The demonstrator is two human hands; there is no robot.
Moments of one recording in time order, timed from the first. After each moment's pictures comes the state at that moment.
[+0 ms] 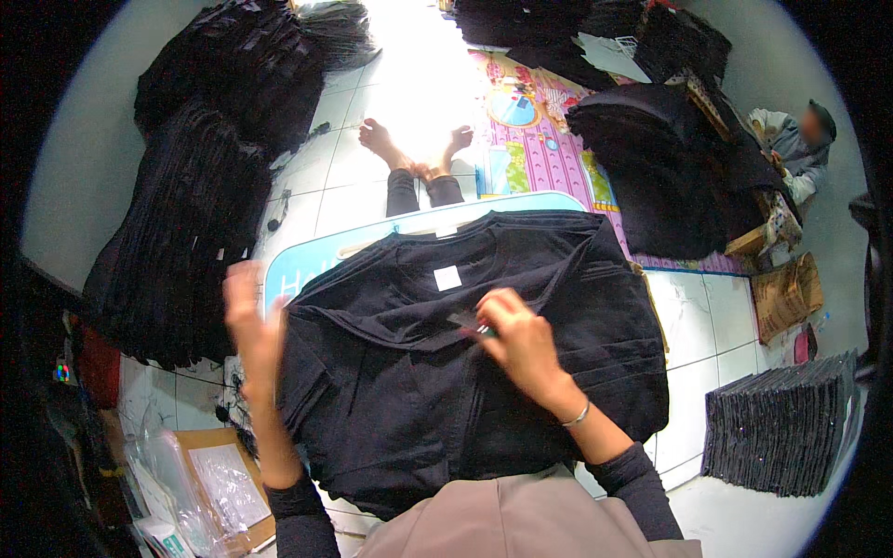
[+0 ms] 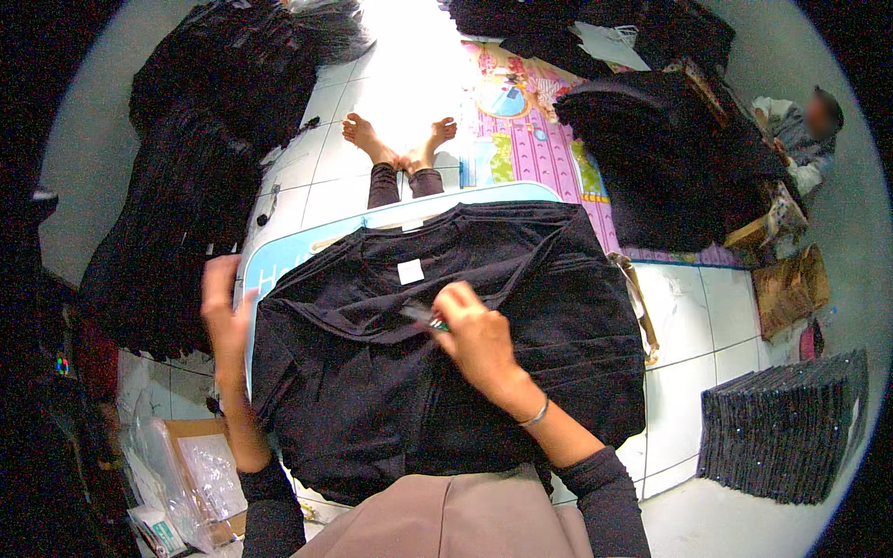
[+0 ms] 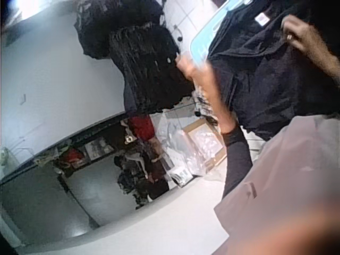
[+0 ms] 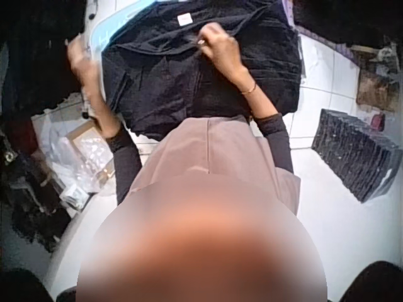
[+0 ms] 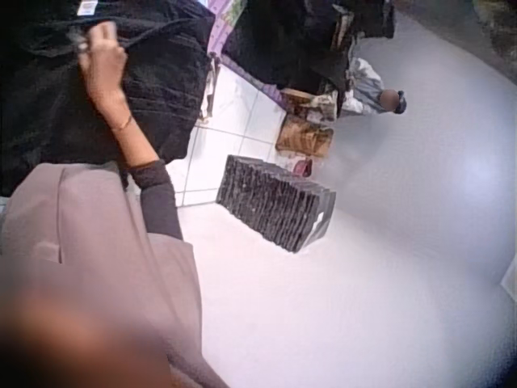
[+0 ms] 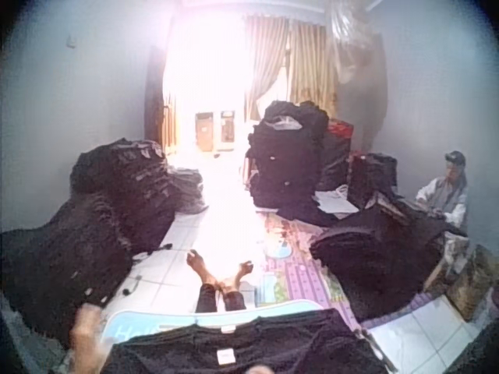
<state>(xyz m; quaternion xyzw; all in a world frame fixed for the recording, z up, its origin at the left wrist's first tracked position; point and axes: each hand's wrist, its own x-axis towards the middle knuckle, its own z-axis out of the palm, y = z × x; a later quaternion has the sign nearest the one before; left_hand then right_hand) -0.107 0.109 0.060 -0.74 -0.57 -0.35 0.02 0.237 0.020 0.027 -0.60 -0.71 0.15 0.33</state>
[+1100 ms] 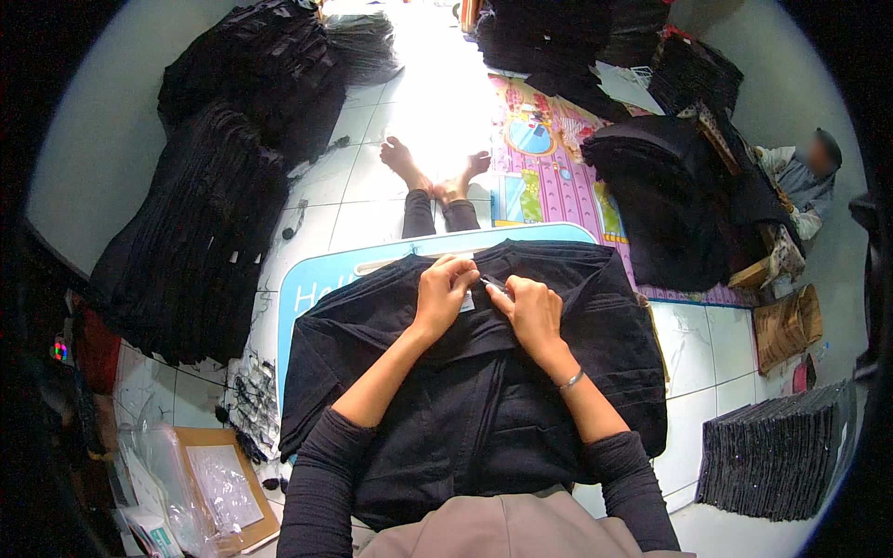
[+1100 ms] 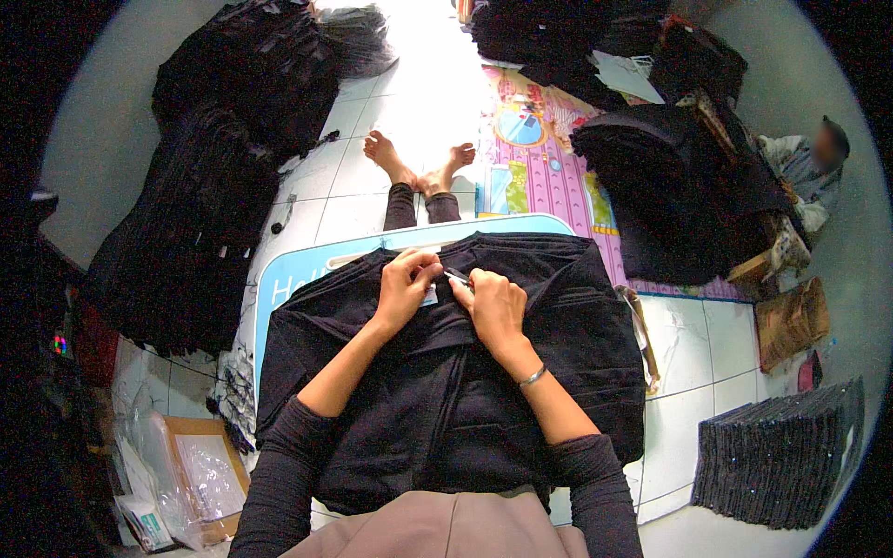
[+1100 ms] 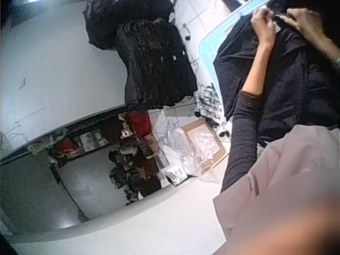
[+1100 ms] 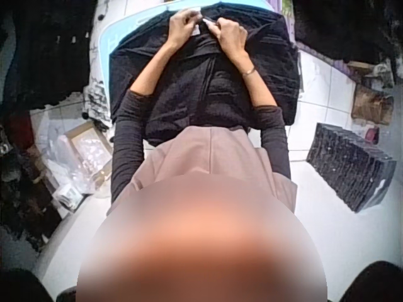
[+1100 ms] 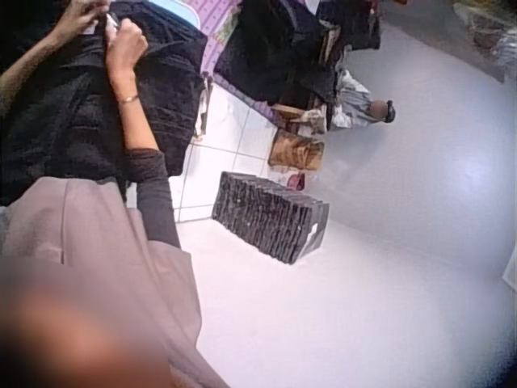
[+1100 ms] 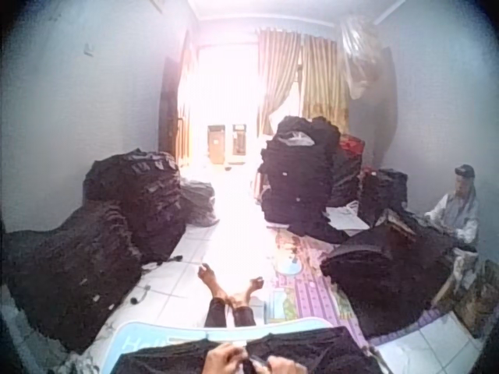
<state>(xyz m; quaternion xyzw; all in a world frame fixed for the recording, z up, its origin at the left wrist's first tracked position) 0.096 0.161 -0.018 -0.70 -0.43 -0.44 -0.37 0.253 0.093 0.008 -0.69 -0.66 0.05 0.27</state>
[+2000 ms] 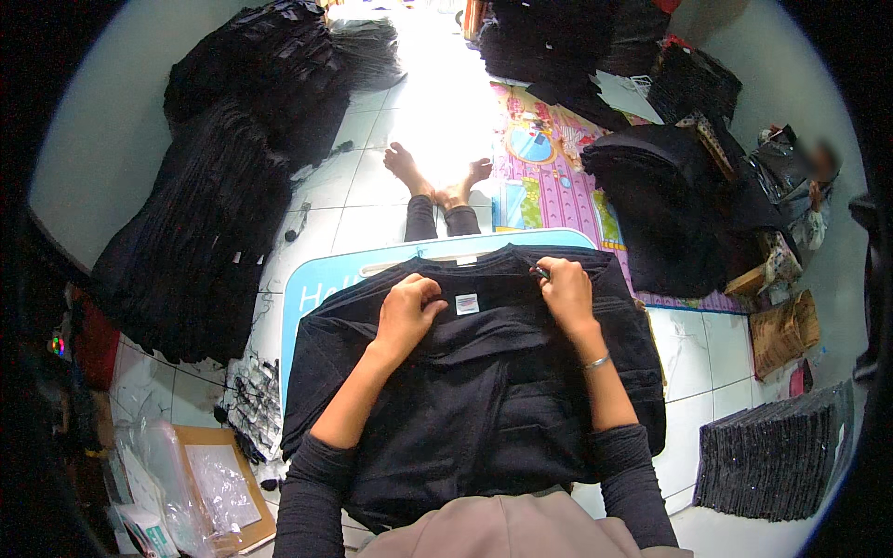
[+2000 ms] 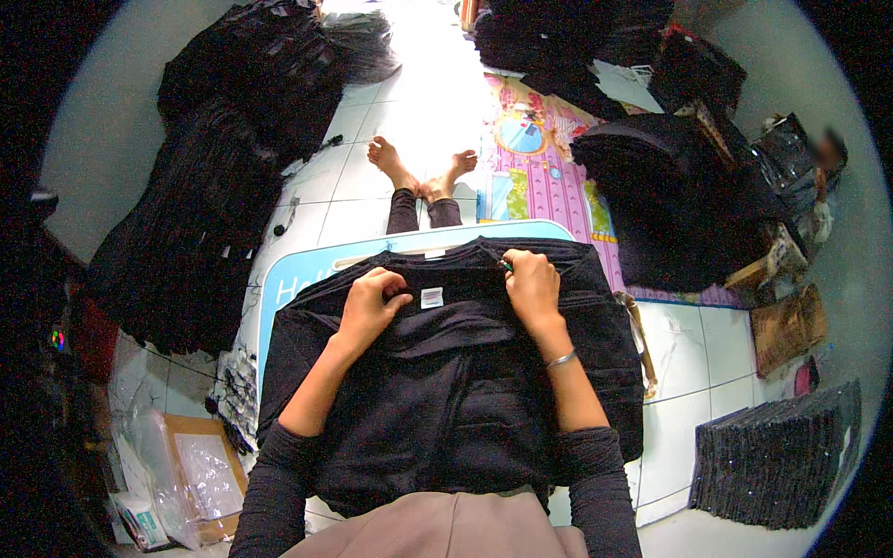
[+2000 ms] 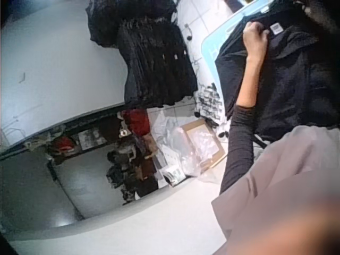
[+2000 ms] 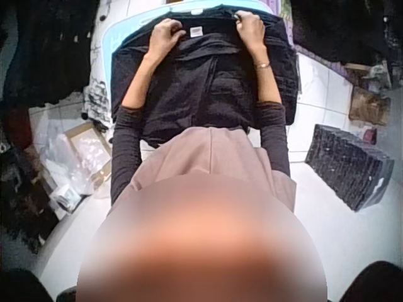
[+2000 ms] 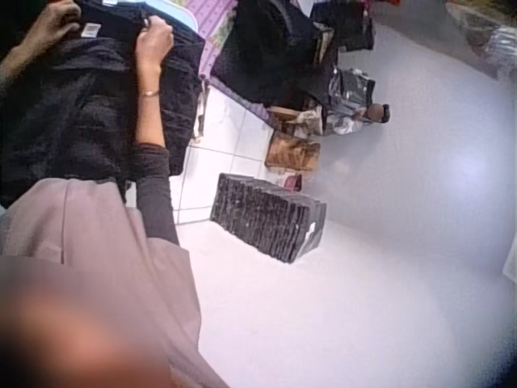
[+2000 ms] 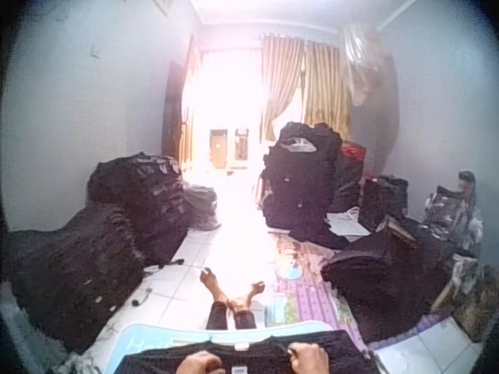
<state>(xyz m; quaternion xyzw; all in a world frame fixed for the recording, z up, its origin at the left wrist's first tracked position) 0.041 0.138 0.009 -0.77 -0.49 -0.31 -0.25 0.306 0.114 0.015 -0.72 -0.65 0.02 0.26</state>
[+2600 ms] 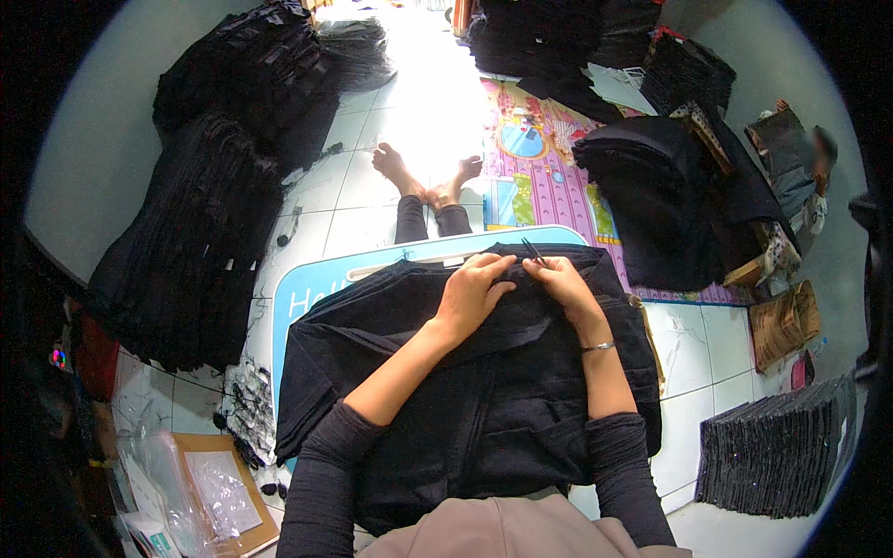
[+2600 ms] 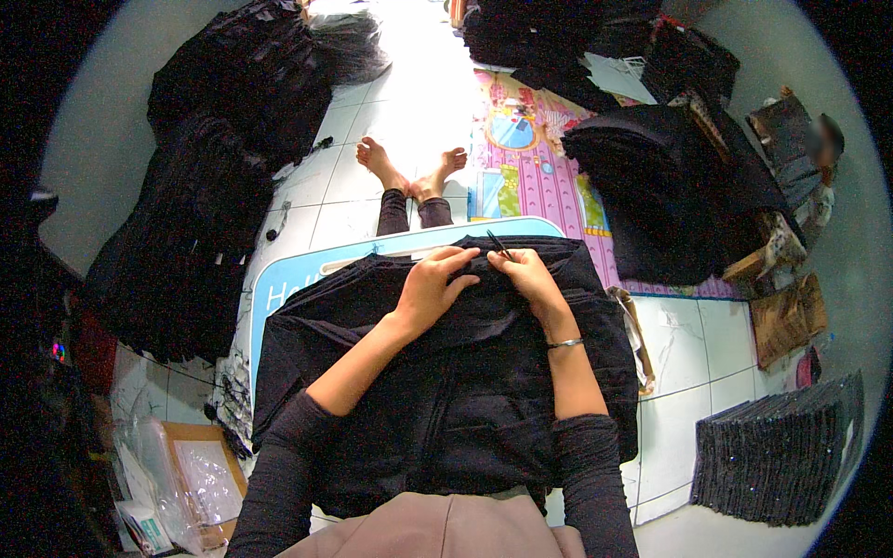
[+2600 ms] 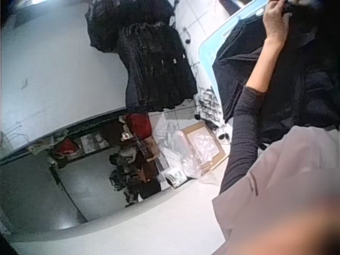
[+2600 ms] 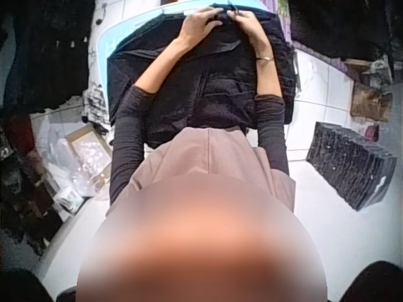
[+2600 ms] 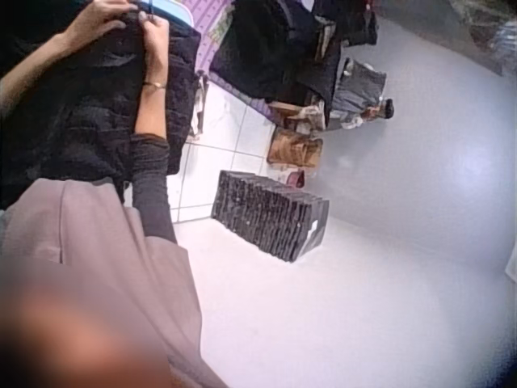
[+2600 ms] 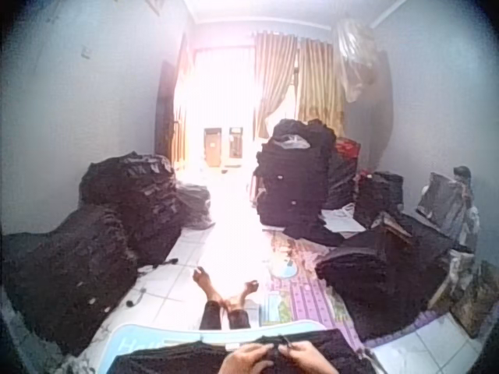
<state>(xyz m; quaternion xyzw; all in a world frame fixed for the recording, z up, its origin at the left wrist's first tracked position) 0.140 0.152 0.007 -0.83 -0.30 -0.42 -0.20 0.334 0.126 0.013 -0.57 -0.44 0.55 0.42</state>
